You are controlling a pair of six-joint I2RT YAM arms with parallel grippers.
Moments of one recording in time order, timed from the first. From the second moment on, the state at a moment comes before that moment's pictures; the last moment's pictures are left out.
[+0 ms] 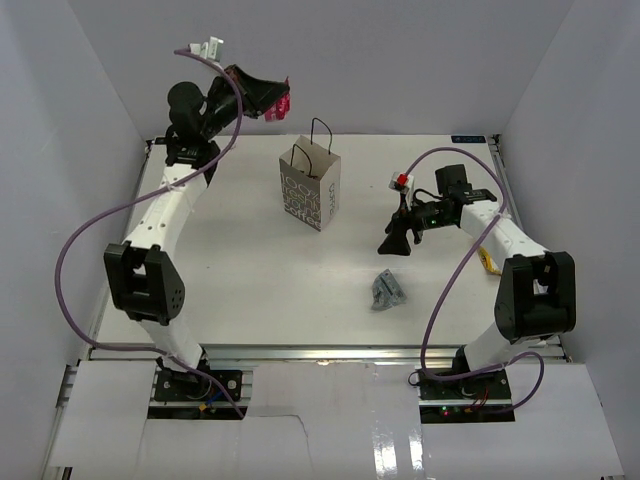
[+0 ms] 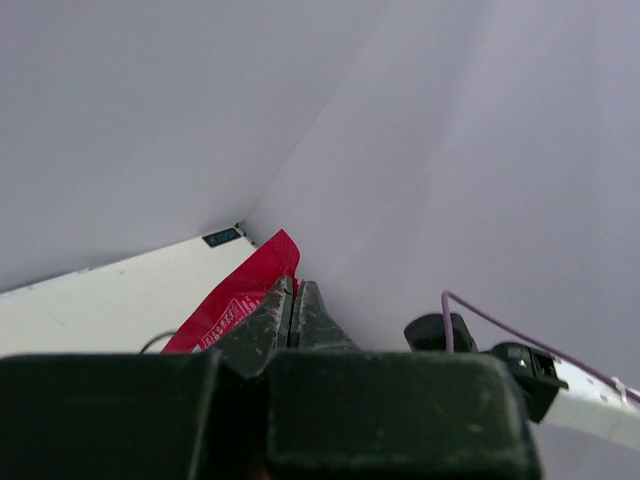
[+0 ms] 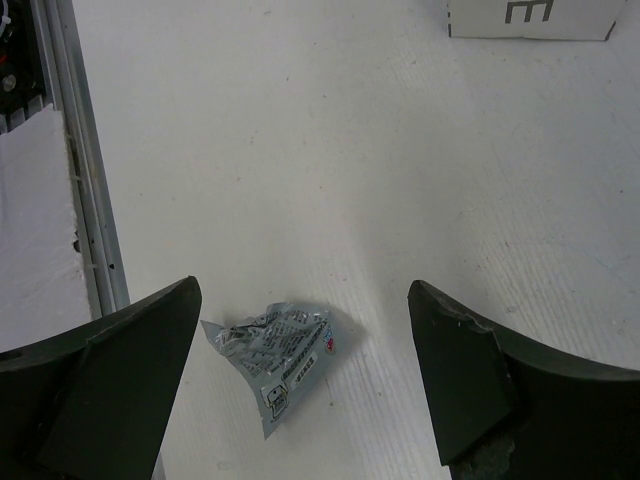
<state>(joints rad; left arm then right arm) -0.17 1.70 1.62 0.37 0.66 -0.77 0.16 1.59 1.15 -0.66 -1.01 -0.65</state>
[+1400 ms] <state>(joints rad) -0.28 1.98 1.64 0.38 0.61 -0.78 0.16 1.54 1.14 -0.84 -1.03 -0.92</state>
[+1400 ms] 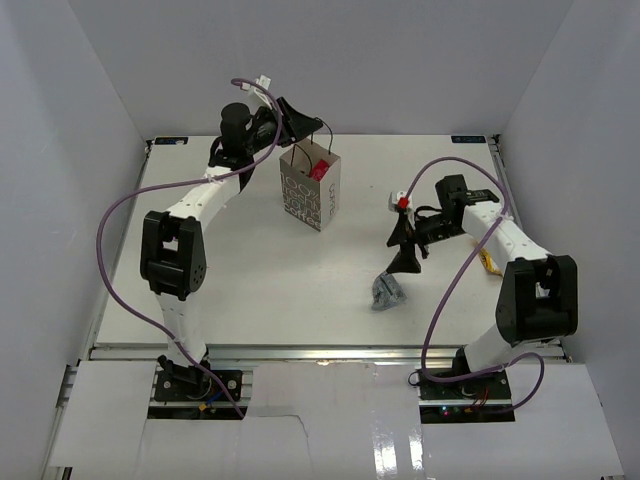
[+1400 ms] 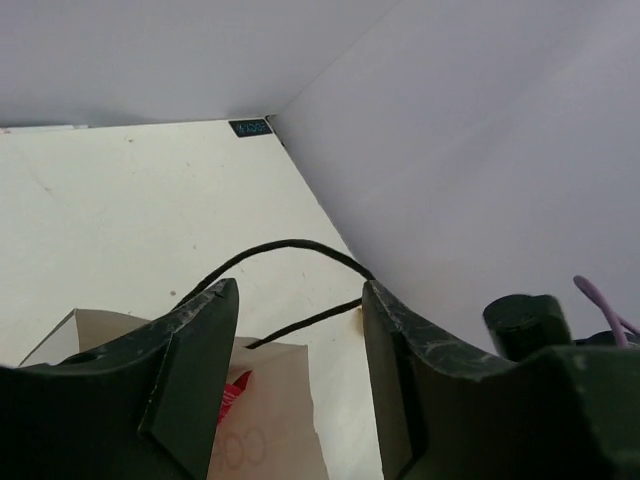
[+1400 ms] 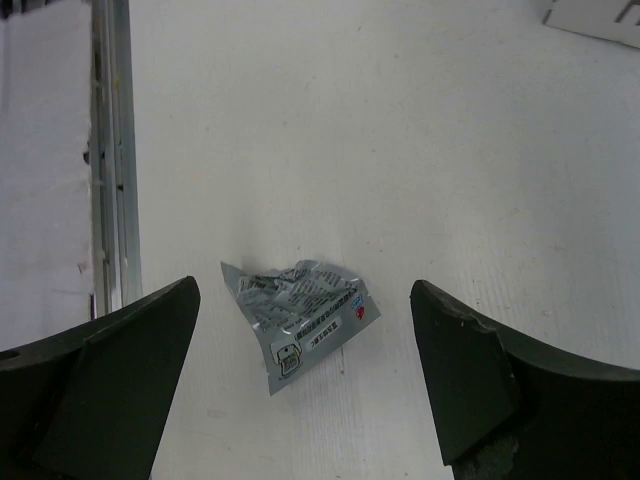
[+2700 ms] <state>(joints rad) -0.26 0.77 0.69 -0.19 -0.04 -0.44 0.50 1.76 1.10 -0.97 -0.54 -1.79</state>
